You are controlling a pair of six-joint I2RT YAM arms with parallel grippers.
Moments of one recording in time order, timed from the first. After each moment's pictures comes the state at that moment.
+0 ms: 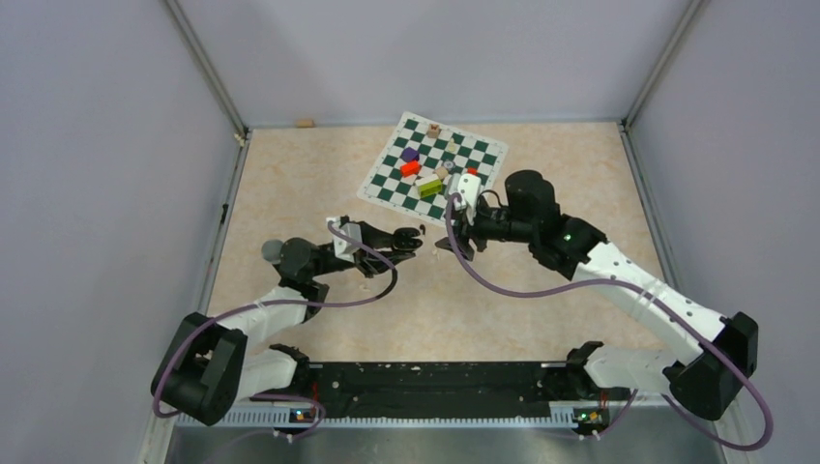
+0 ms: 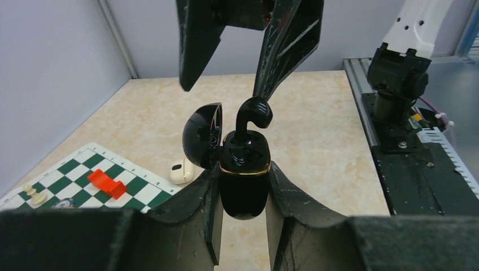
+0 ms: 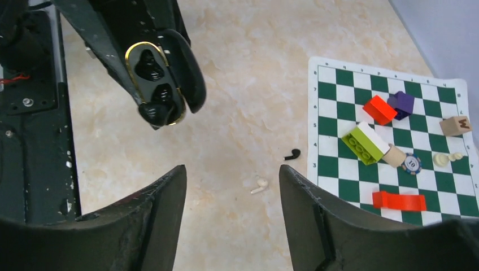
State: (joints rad) left arm -0.41 1.19 0.35 1.21 0.99 -0.17; right arm 0.72 1.16 1.07 -0.29 -0.48 -0.35
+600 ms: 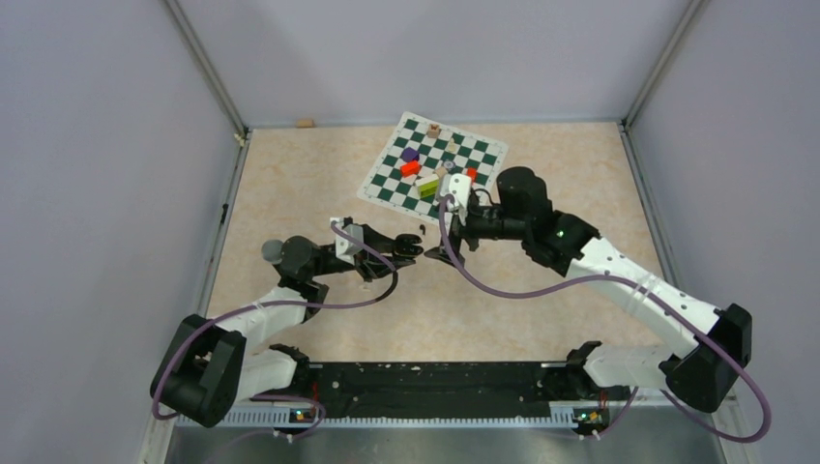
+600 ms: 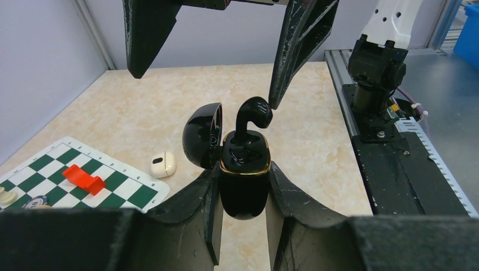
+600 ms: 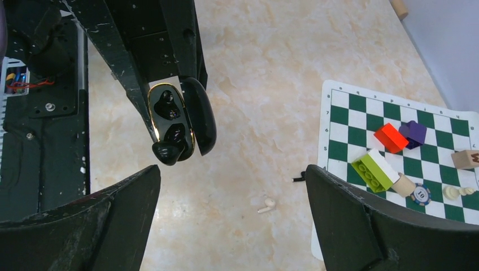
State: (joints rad) left arm -0.41 1.17 0.36 1.15 1.07 -0.19; right arm 0.75 1.20 1.10 -0.27 -0.51 -0.37
